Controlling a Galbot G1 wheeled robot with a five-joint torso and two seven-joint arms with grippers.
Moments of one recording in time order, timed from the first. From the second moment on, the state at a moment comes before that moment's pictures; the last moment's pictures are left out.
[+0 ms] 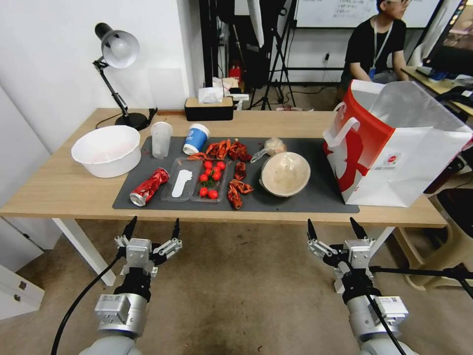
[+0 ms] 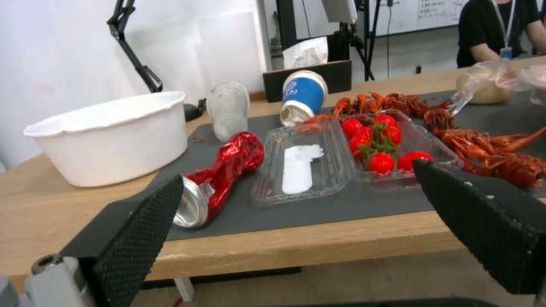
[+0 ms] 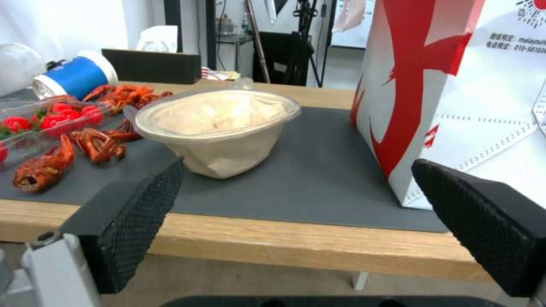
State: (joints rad) left arm 1.80 -1.50 -0.55 -2.30 0.00 0.00 0.00; right arm -1.80 1.50 0.55 2.30 0.00 0.00 0.00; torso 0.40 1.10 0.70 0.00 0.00
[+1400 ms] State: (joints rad) left arm 1.82 -1.51 -0.37 -2.33 -0.08 0.08 -0.14; right arm -1.90 1.59 0.49 2.37 0.00 -0.05 0.01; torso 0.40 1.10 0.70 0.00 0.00
